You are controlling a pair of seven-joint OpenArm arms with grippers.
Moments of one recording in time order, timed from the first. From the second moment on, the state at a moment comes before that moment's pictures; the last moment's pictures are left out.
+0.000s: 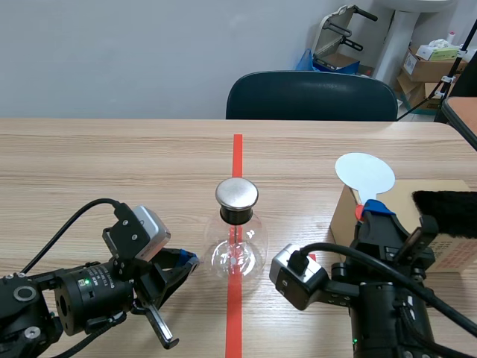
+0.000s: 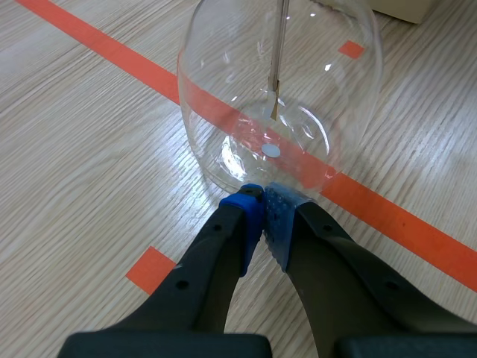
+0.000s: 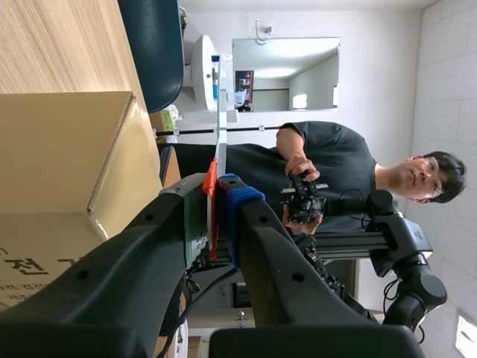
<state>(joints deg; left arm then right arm) -5.3 -37.3 56.0 73.6 -21.5 -7.2 -19.8 -25.8 15.7 -28.6 87.3 -91.3 -37.3 -37.5</state>
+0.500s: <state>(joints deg) -5.3 -37.3 56.0 73.6 -21.5 -6.8 -22.5 -26.1 15.7 -27.4 87.4 -88.2 -37.3 -33.7</state>
